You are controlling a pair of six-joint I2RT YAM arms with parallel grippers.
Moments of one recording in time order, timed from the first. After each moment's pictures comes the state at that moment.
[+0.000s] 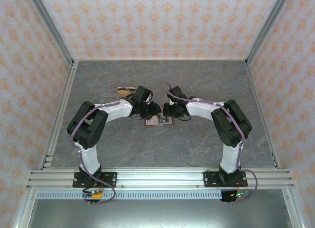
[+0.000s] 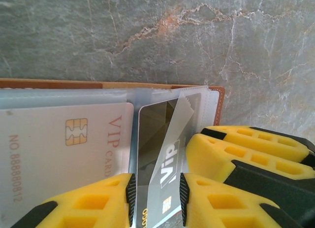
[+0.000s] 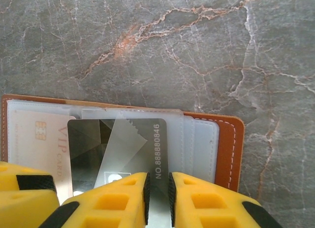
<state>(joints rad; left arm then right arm) -0.49 1.86 1.10 -0.21 0.36 -0.96 0.59 1.88 1.14 -0.32 -0.15 0.54</state>
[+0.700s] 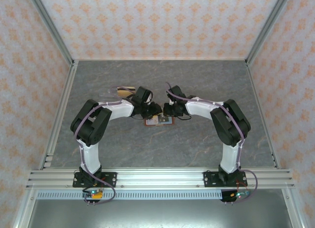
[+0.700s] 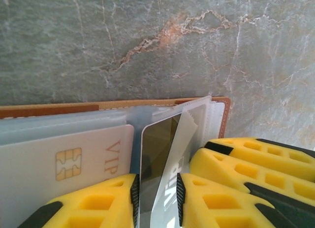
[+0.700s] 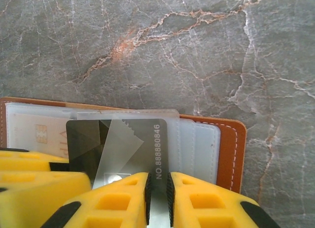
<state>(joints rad) -0.48 1.92 1.10 -0.13 0.41 -0.96 0.59 1.90 1.16 -0.33 -0.15 0.54</state>
